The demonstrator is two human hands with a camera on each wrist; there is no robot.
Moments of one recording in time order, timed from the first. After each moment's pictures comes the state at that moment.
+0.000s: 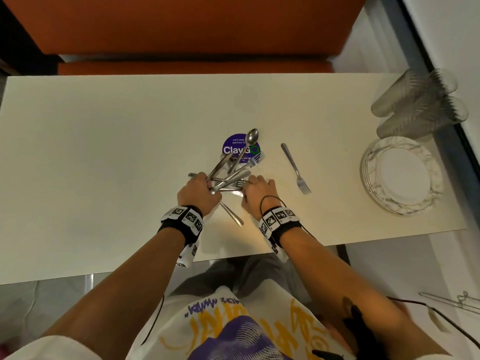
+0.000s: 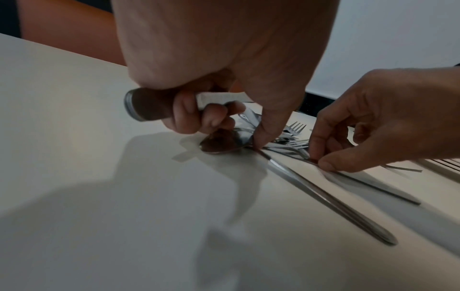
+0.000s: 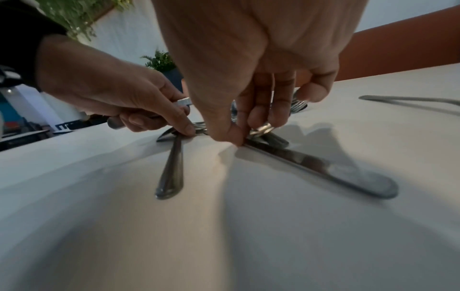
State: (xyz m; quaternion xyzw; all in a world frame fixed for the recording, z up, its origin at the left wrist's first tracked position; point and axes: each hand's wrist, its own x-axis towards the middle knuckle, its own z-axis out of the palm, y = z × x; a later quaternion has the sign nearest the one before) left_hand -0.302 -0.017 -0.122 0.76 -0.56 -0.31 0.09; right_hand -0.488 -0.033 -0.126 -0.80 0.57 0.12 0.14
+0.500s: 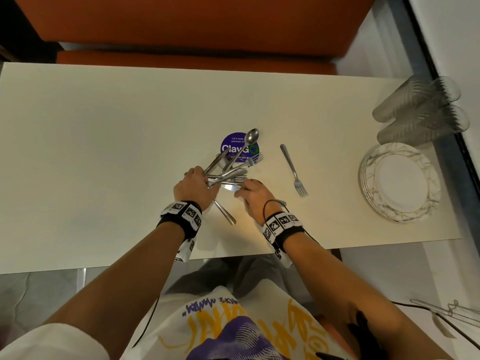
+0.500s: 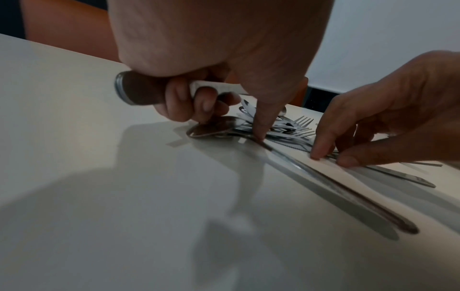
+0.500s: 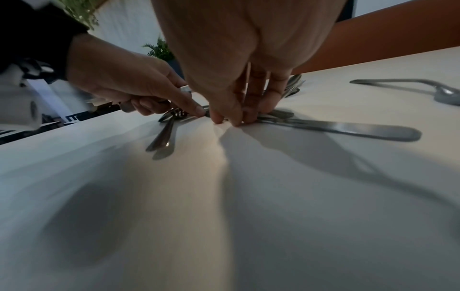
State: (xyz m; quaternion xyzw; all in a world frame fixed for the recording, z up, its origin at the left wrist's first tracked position) left_hand -0.307 -0.024 -0.131 0.78 -0.56 -0.26 0.08; right_hand -0.511 -0.028 -0.147 -0.85 0.47 -0.06 0.23
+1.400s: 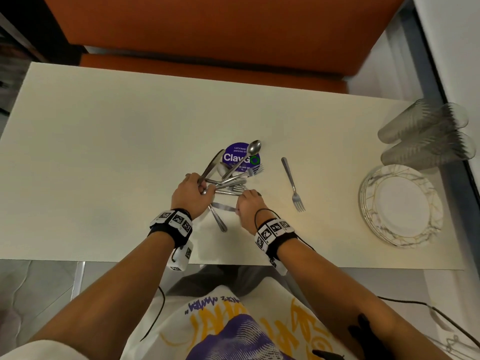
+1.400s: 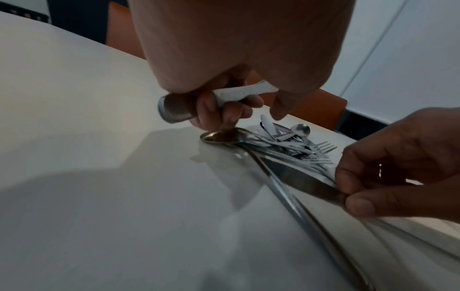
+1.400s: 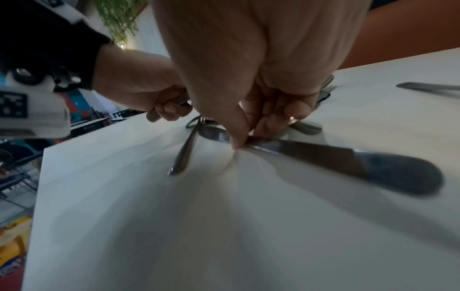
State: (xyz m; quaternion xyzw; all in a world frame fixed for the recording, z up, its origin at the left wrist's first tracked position) left_hand -0.308 -0.015 -0.118 0.78 -0.49 -0.32 0.21; right_hand -0.499 -0.041 -0.129 -0.84 0.47 0.20 0.19
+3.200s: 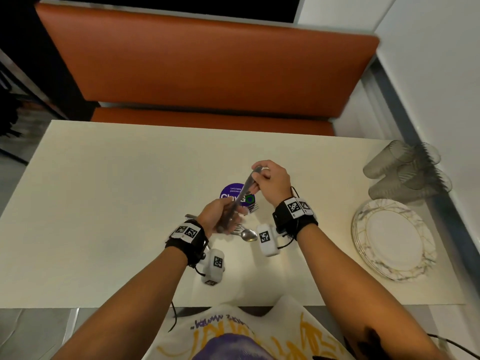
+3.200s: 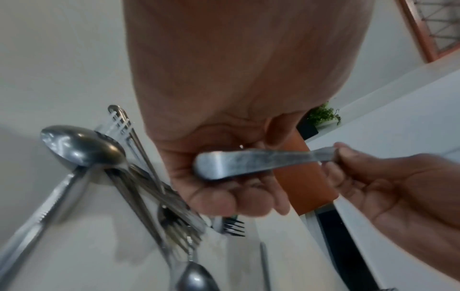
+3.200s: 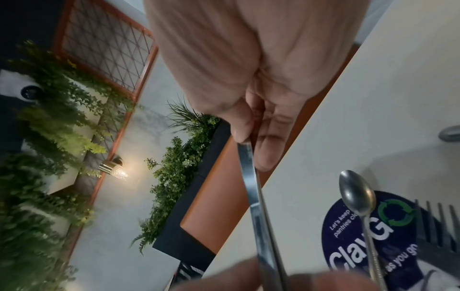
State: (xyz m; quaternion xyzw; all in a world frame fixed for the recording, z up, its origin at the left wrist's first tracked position) left_hand -0.349 -0.081 -0.063 0.57 -0.20 -0.75 0.28; right_hand -0.520 -0.157 -0.007 -0.59 0.60 -0.31 0.45
